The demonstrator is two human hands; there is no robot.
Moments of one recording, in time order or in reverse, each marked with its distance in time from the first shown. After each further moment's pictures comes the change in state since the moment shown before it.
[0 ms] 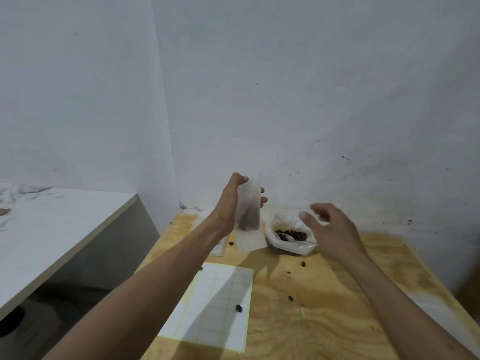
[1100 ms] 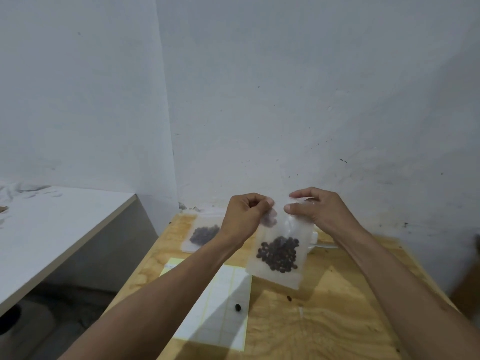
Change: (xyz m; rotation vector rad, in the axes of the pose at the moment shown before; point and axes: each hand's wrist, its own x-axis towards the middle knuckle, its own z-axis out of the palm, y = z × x) left_hand -0.018 -0.020 0.029 0.134 0.080 0.254; right_hand 0.026 -0.041 -0.016 0.297 -0.201 0.013
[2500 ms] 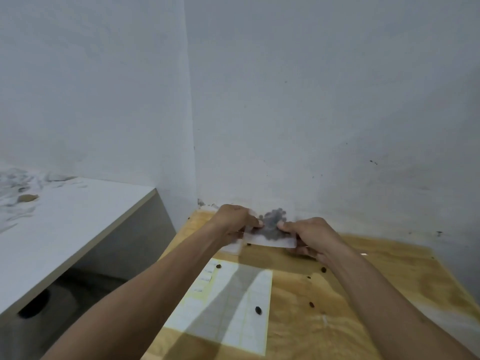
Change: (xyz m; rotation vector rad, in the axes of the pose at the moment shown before) left_hand 0.017 -0.013 -0.072 0.132 0.005 -0.557; right_hand 0.010 0.020 0.072 0.199 -0.128 0.424
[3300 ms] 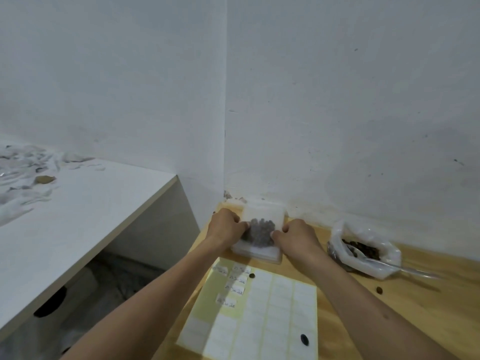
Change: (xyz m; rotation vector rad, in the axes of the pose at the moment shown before) left_hand 0.073 -0.071 -0.084 0.526 0.291 0.111; right_hand 0.078 0.022 0.120 -0.639 0.091 -0.140
